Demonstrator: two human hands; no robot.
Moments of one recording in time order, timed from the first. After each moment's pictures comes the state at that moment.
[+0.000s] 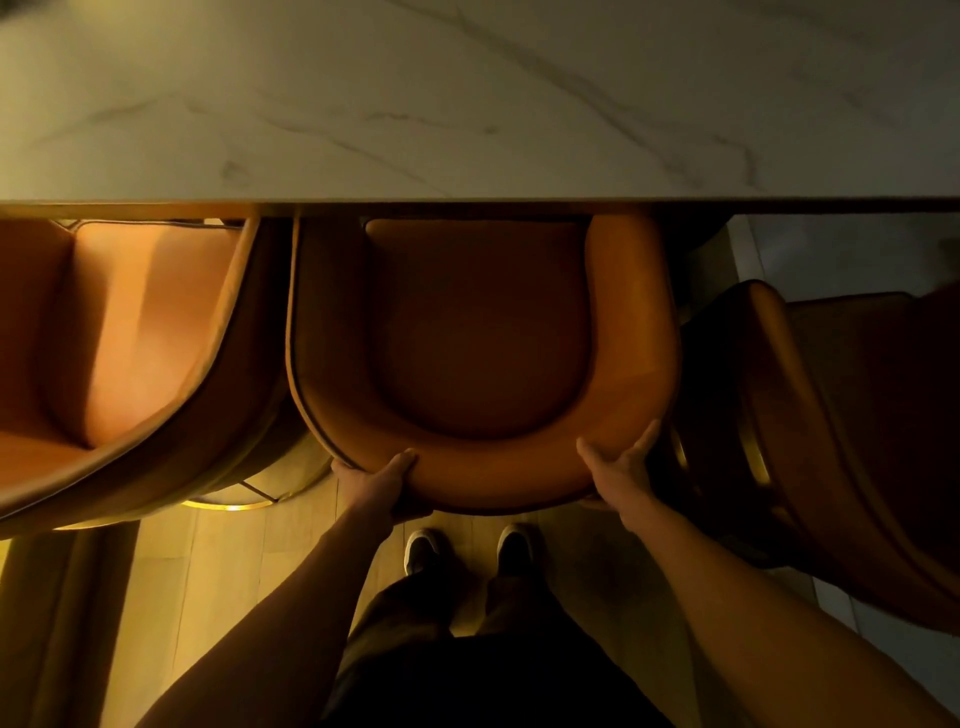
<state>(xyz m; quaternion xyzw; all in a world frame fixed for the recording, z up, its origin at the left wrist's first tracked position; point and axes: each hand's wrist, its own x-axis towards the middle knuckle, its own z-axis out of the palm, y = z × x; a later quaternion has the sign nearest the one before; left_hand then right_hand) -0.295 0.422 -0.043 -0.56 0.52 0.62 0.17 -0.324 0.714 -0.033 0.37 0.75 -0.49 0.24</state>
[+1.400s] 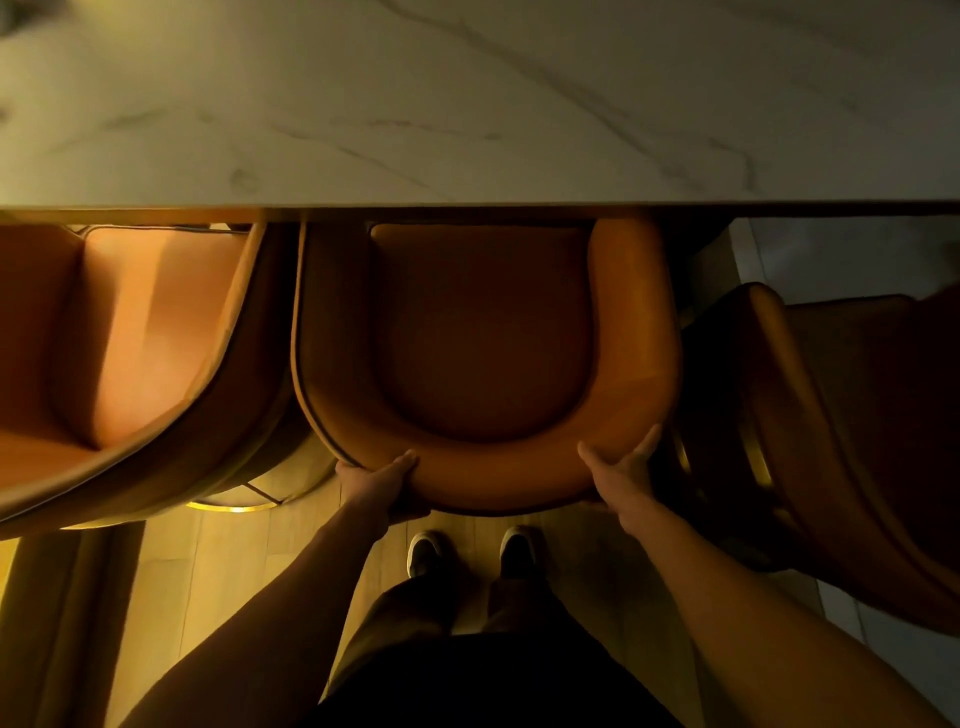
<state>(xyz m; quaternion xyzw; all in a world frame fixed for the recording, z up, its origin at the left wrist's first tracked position) -0.296 0.412 -0.047 -0.56 0.52 0.61 0.21 -0.320 0.716 -0.041 0.37 0.74 -0.50 0.23</state>
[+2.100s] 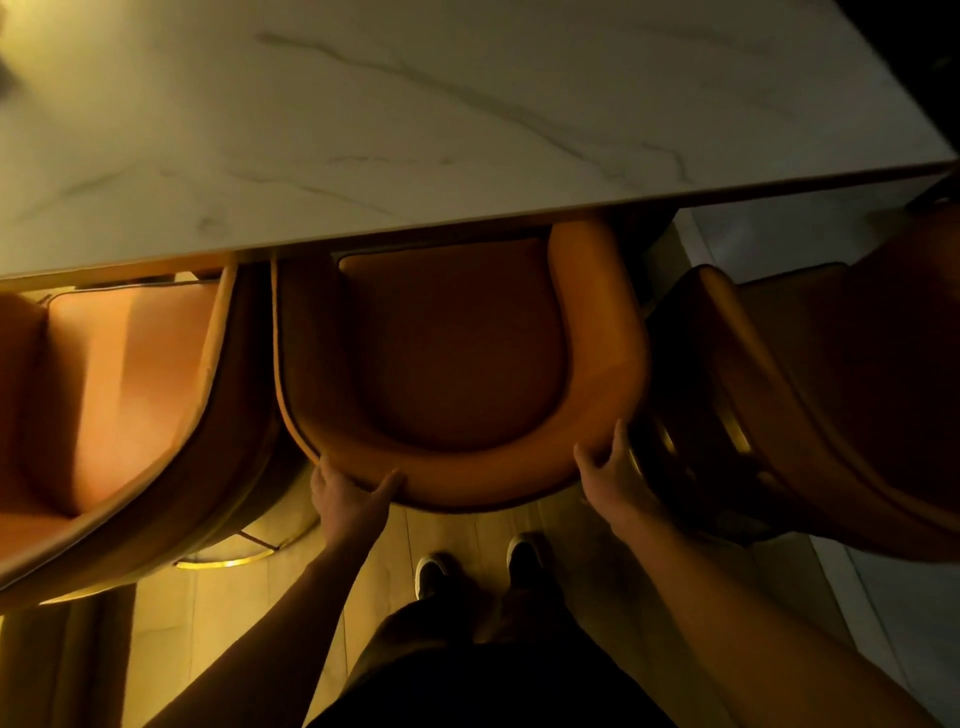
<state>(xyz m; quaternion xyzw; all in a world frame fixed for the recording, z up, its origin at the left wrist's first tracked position) -0.280 0.388 -0.049 -0.33 0.83 0.43 0.11 -0.285 0.707 -0.035 0.31 0.83 -0.43 0.21</state>
